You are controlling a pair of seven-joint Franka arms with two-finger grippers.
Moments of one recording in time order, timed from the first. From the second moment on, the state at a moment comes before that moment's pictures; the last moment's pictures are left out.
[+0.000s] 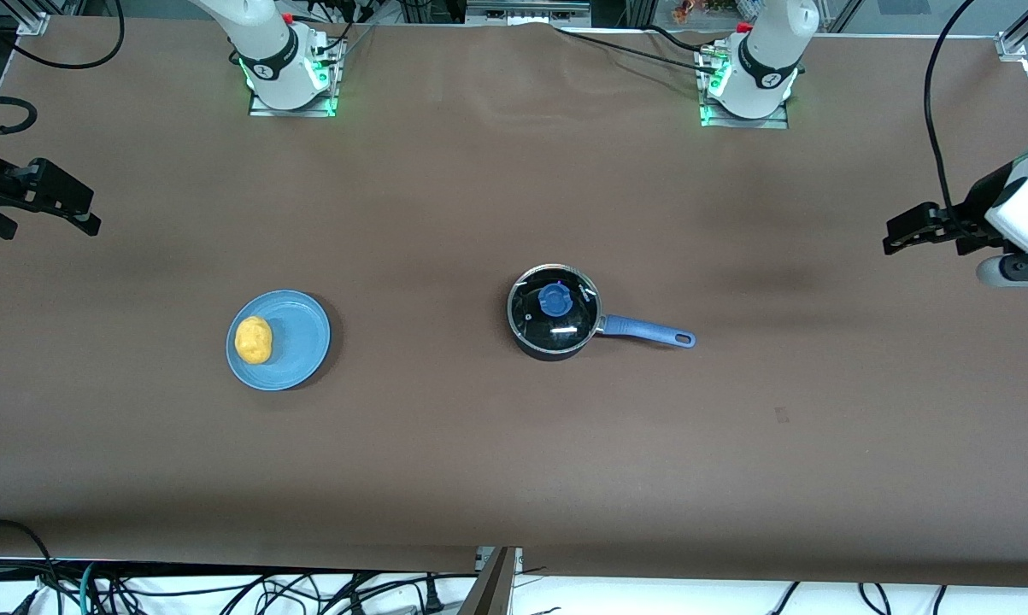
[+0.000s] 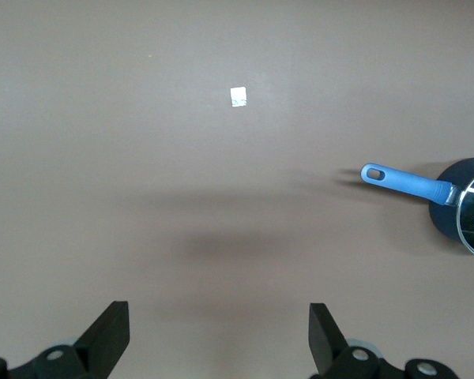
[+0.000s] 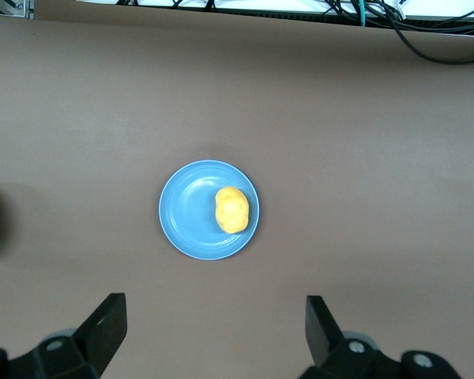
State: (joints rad) left arm -0.04 0.14 0.02 -1.51 -0.02 1.56 -0.03; right arm 0.23 0.09 -0.21 -1.41 0.03 1.61 -0.04
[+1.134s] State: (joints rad) left arm -0.30 0.51 -0.31 -1.54 0.13 2.10 -0.84; right arm 0.23 0.09 -0.21 -1.41 0.03 1.60 -0.04
